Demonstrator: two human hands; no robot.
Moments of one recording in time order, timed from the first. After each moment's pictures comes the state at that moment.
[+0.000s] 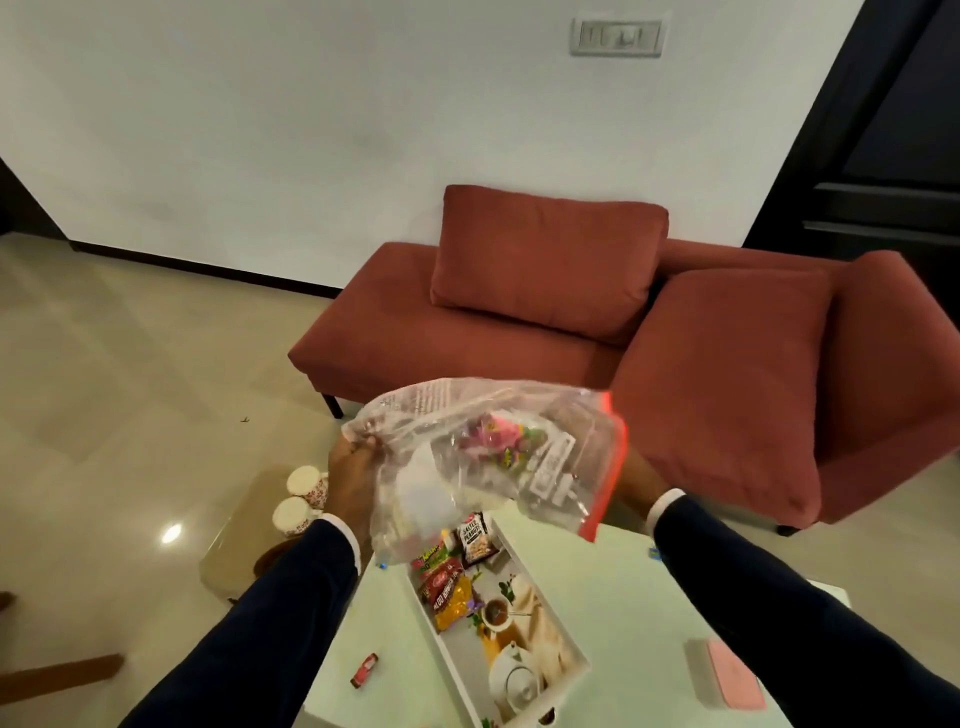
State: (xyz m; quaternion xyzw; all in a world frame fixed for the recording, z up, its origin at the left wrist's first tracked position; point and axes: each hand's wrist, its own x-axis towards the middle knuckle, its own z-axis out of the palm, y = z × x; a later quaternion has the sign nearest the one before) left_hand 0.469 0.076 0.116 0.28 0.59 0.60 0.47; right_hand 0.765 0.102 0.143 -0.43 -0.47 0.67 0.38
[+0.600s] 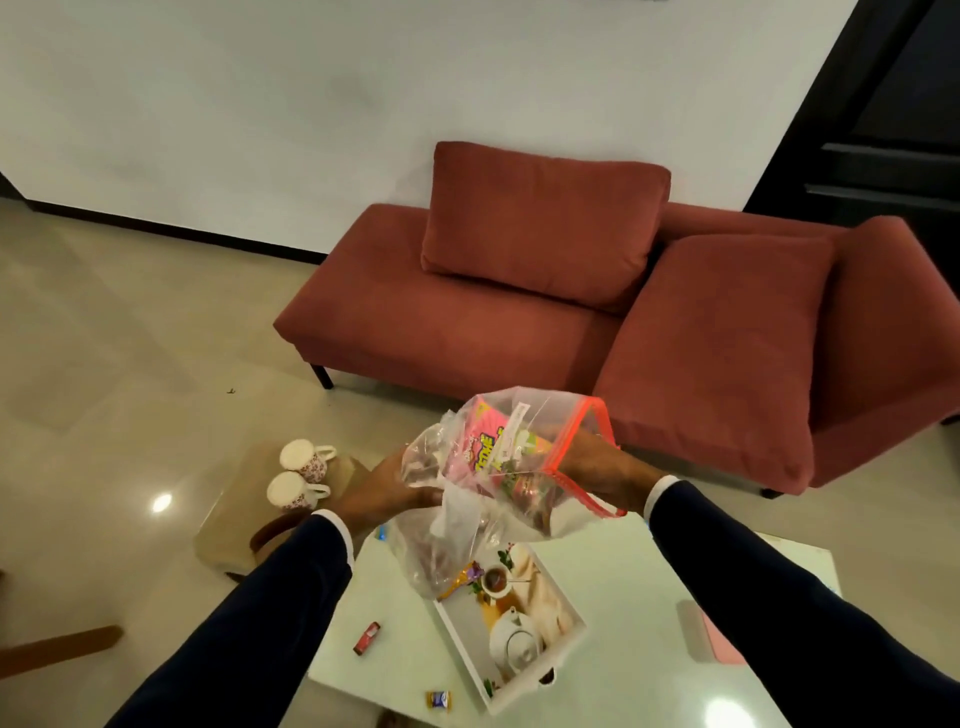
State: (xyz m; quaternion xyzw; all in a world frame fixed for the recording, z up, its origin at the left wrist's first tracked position) left_hand 0.449 0.072 0.082 0.53 0.54 0.29 0.58; right_hand 0.739 0.106 0.120 -0.48 -0.59 0.63 0.17
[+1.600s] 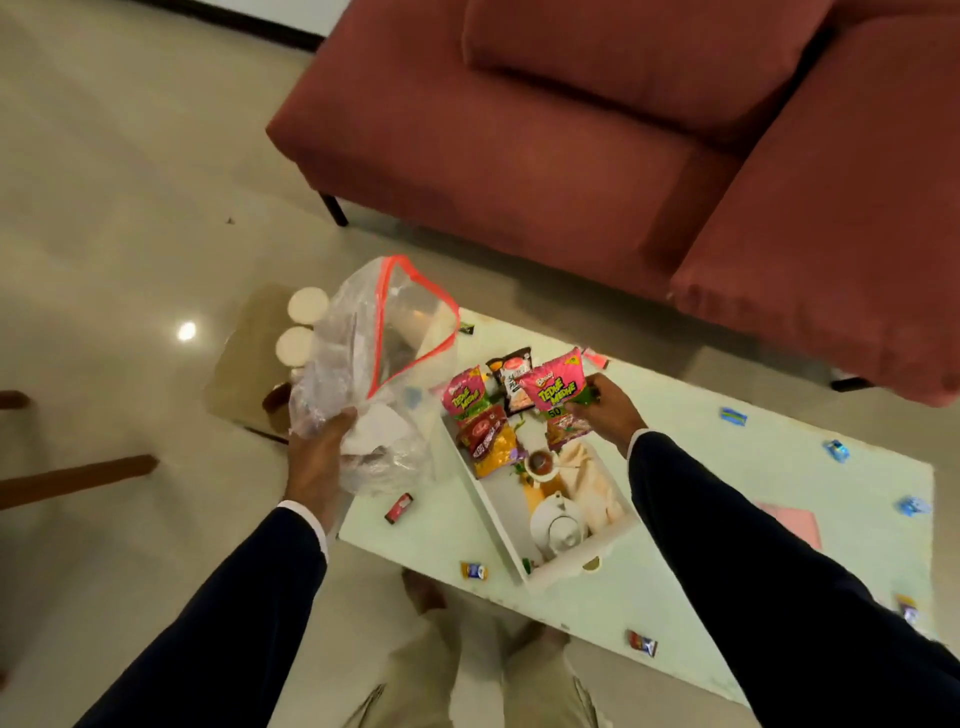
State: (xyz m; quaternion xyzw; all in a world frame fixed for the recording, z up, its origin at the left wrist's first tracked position) left_hand 0.345 0.019 -0.091 0.07 0.68 0.53 0.51; right_hand 0.683 0.142 -0.159 -0.69 -0.51 0.50 0.08
